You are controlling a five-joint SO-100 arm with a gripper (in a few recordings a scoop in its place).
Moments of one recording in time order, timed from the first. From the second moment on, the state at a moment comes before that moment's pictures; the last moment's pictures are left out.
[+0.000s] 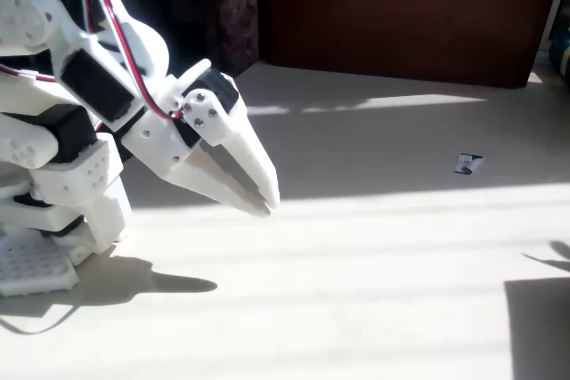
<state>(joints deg) -5.4 167.1 156.4 58.2 -11.1</state>
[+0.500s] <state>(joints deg) -5.4 182.7 169.1 58.2 -11.1</state>
